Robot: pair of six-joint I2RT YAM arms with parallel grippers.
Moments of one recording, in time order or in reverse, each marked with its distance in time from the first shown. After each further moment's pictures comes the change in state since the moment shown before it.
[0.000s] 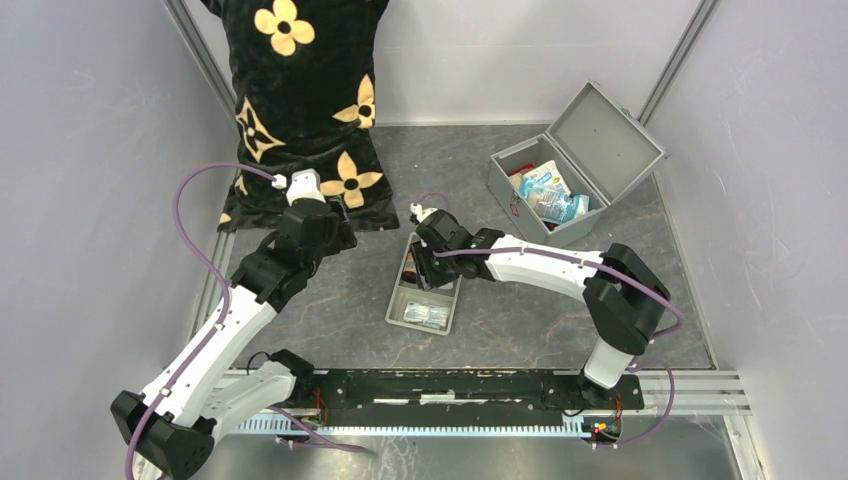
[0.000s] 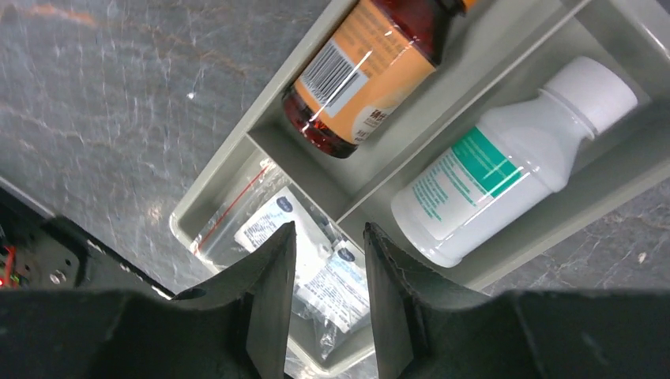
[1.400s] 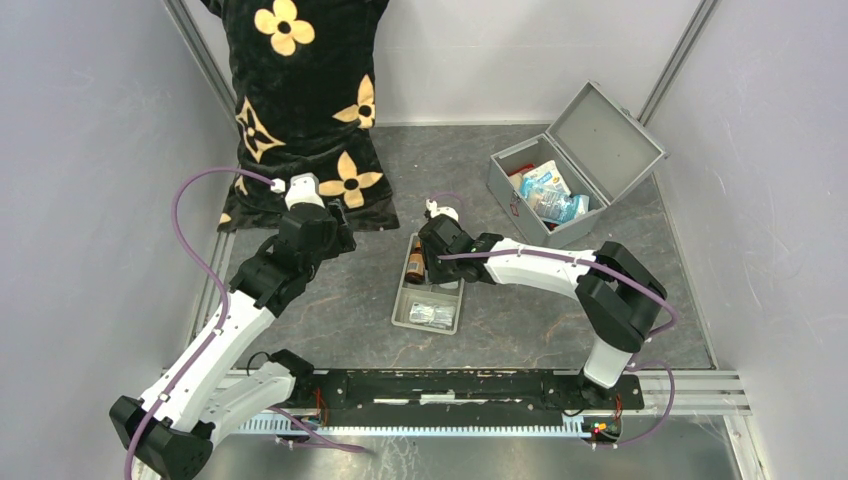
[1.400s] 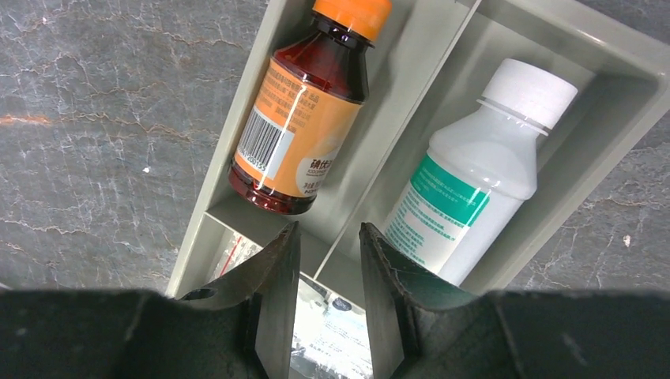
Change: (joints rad) left arm 0.000 -0.029 -0.030 0.008 0.001 0.000; right arm -0.013 0.020 -0.066 0.095 0.171 0.204
